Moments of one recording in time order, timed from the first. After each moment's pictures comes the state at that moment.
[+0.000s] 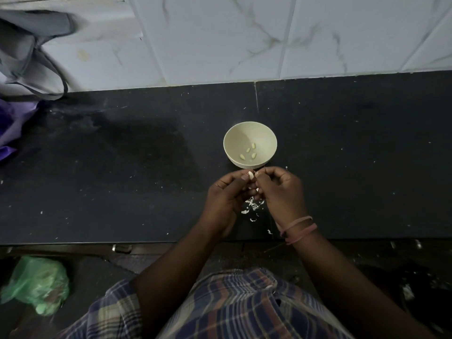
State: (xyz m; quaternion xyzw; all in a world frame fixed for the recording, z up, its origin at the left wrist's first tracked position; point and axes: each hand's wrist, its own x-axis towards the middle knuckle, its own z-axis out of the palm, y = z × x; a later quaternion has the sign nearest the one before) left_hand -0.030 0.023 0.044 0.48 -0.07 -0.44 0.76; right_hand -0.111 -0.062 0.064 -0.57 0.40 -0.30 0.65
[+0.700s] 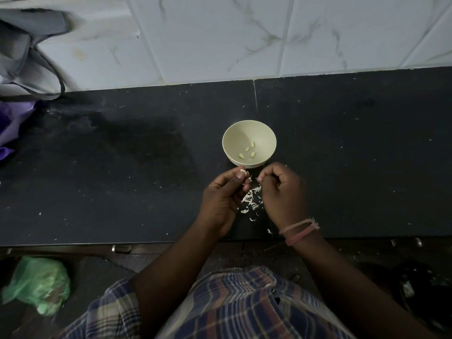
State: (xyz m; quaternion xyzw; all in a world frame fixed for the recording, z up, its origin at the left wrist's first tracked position) left_hand -0.025 0.021 0.039 0.43 0.00 -0.44 0.79; right_hand -0.120 -0.070 0.059 -0.77 0.34 -0.35 0.41
